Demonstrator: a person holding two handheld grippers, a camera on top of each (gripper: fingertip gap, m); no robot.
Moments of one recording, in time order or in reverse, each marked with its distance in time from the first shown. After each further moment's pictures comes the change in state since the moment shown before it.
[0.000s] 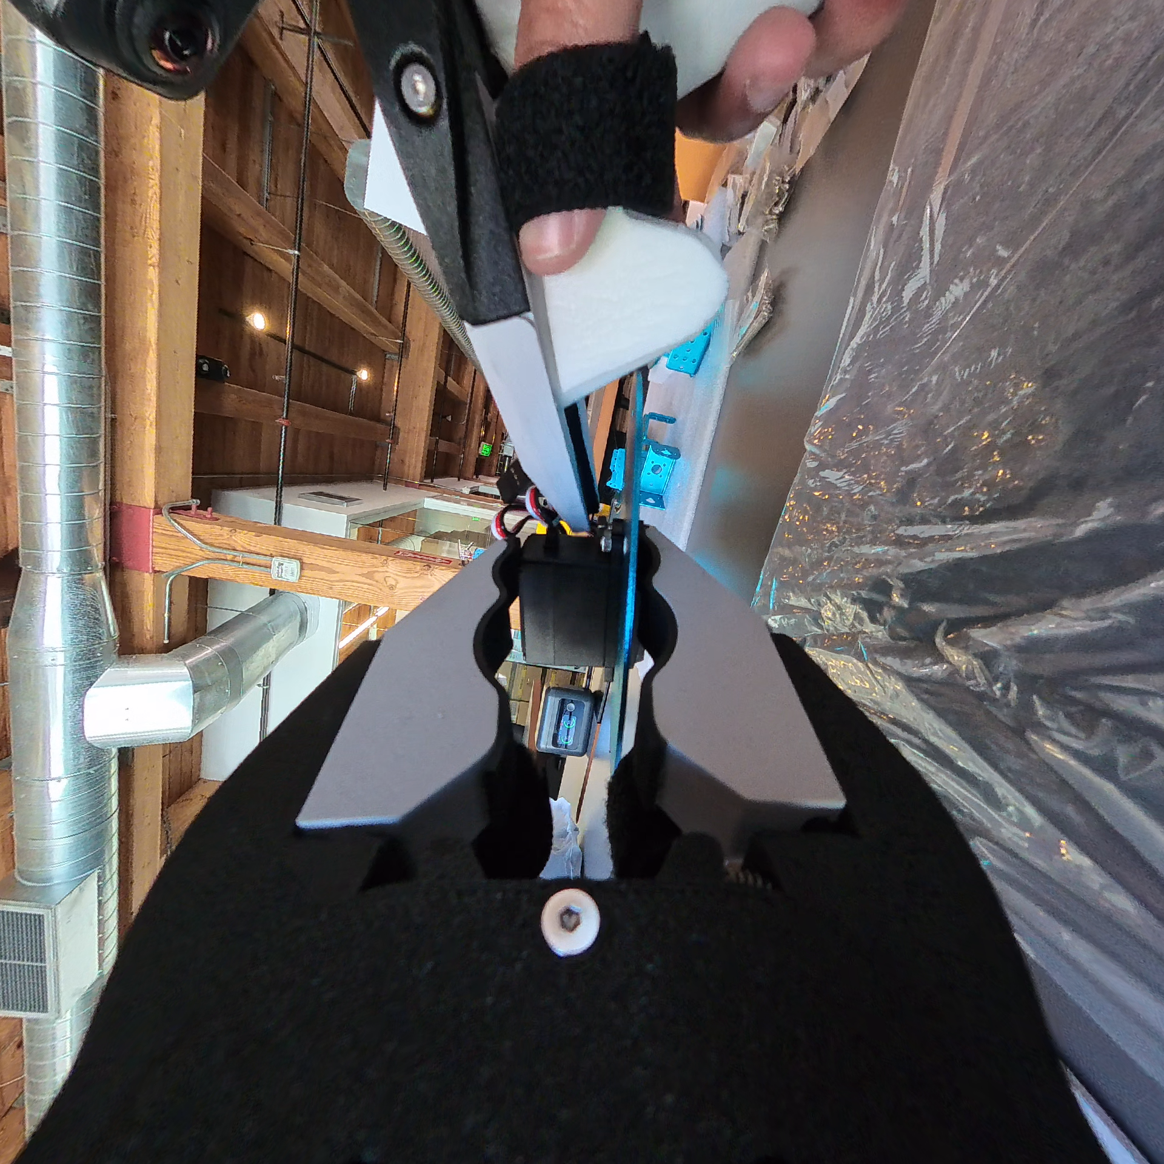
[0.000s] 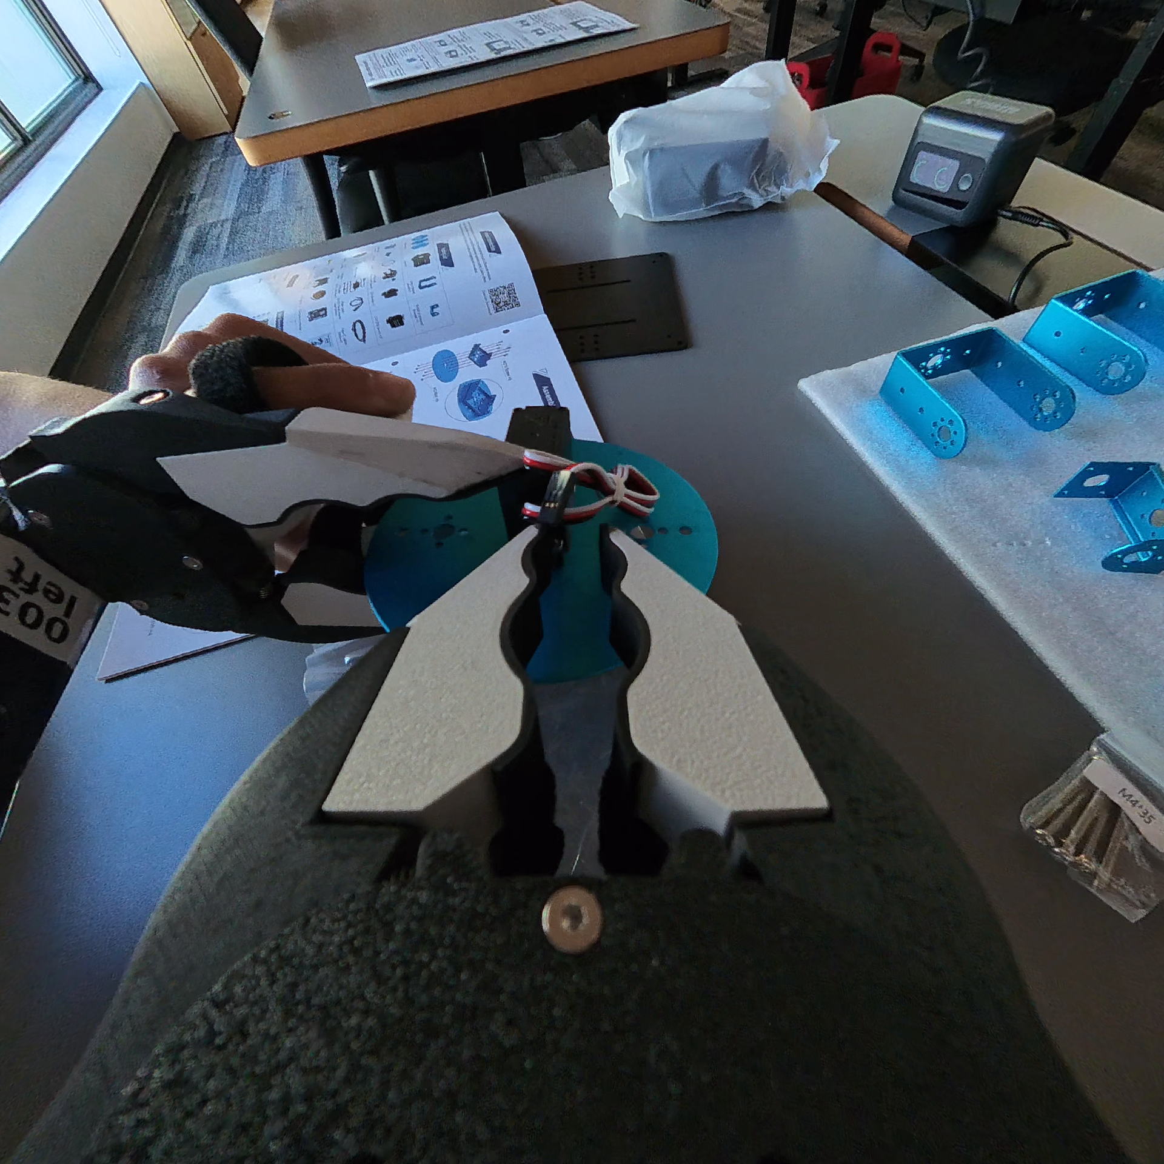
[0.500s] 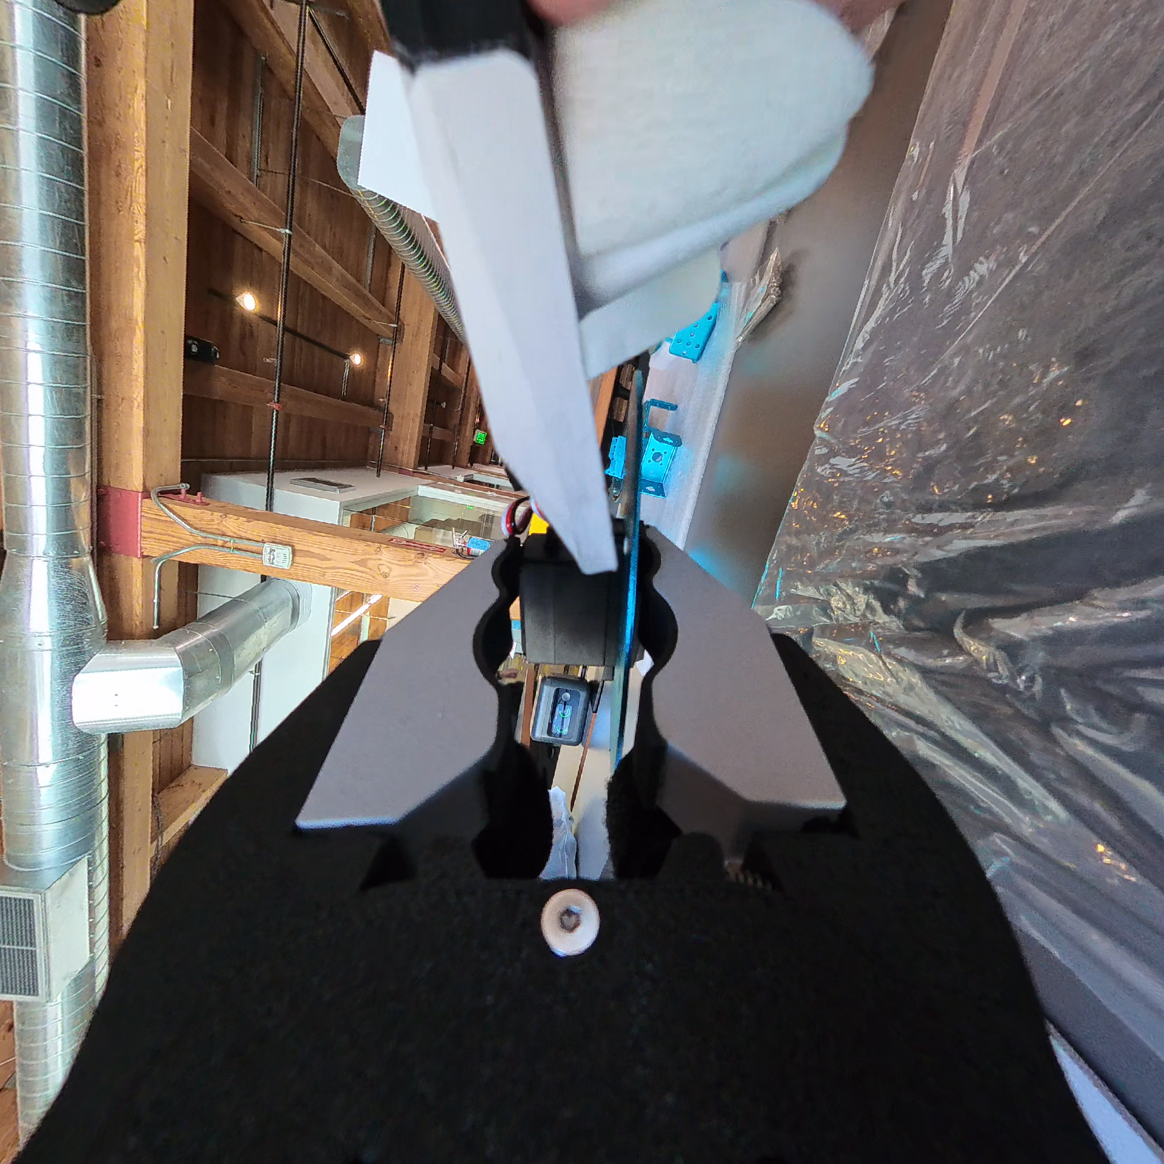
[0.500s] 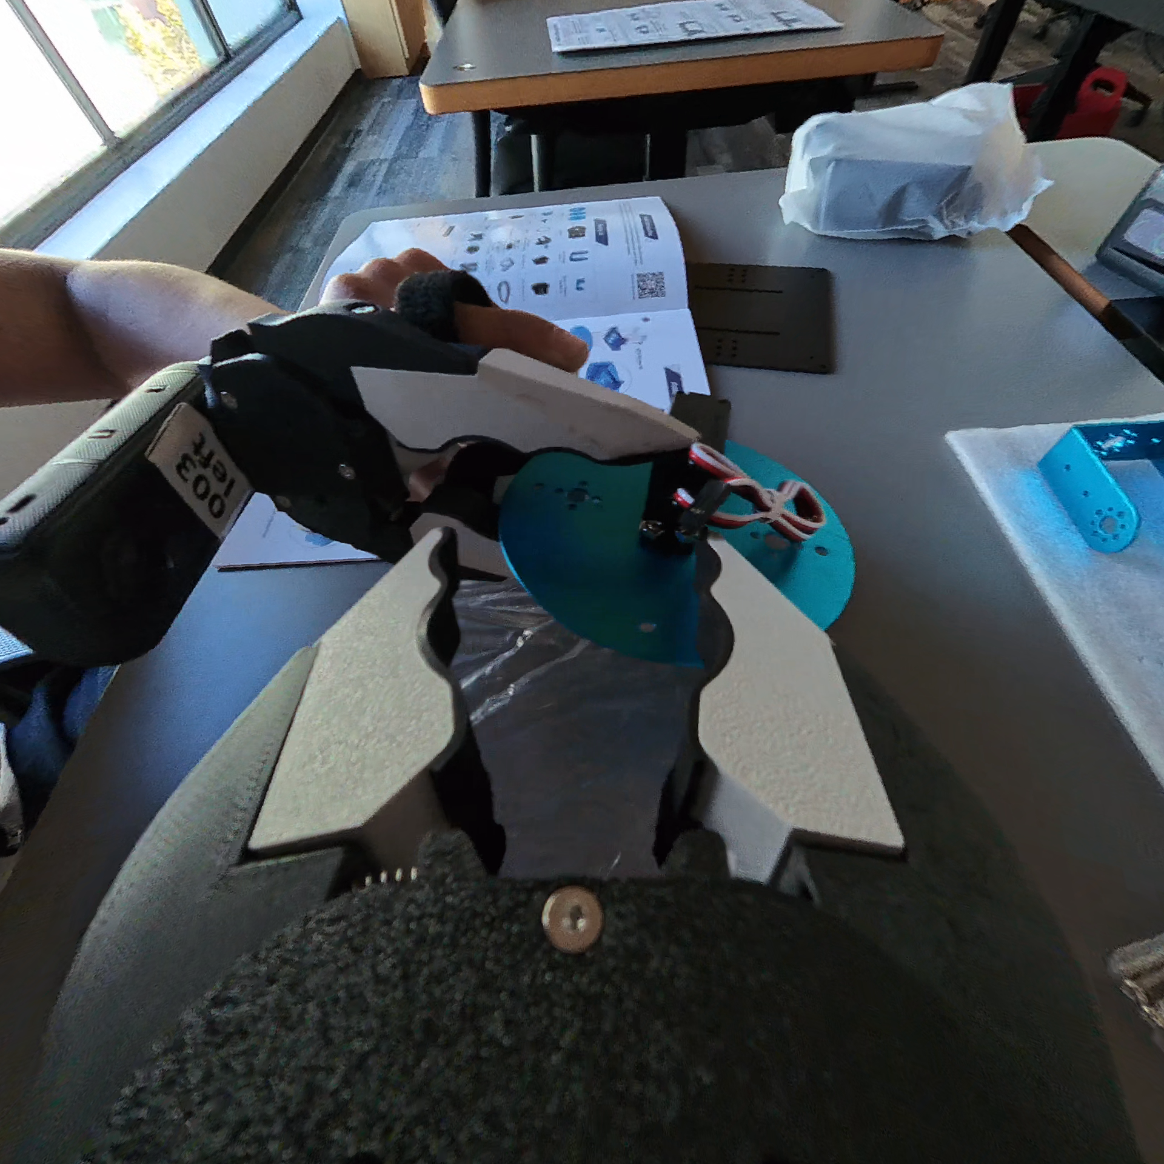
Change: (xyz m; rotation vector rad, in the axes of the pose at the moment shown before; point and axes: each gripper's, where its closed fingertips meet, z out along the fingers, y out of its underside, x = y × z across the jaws) left arm -0.001 0.006 0.001 -0.019 0.003 -0.017; right arm -0.041 0.006 -0.004 -0.016 -0.217 -0.148
